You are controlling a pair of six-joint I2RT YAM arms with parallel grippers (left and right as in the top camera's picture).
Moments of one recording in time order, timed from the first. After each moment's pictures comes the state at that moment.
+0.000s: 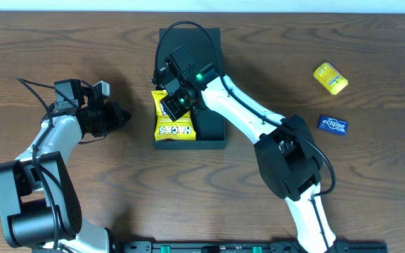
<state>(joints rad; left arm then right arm) 0.21 1.73 0.92 -0.37 0.62 -0.23 0.67 2.27 1.86 -0.76 -0.37 0.01</state>
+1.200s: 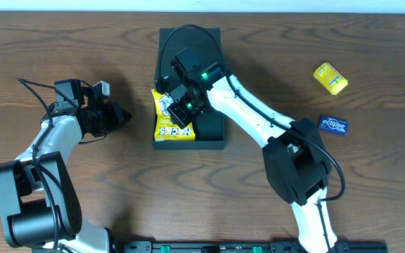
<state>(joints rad) 0.21 1.73 0.92 -0.37 0.62 -0.23 0.66 2.21 1.80 -0.88 -0.44 -0.09</state>
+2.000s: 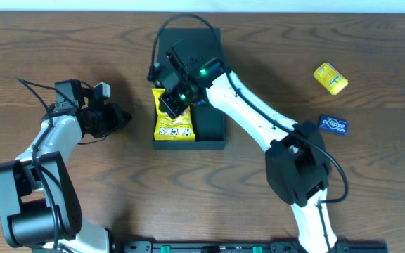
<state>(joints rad) 0.21 1.73 0.92 -0.39 0.62 -0.23 0.66 2.20 1.90 -0.80 -0.46 -0.08</state>
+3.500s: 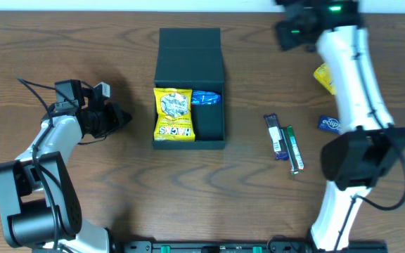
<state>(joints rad) 0.21 1.73 0.92 -0.40 0.62 -0.23 0.06 2.13 2.21 -1.10 -0.03 -0.32</state>
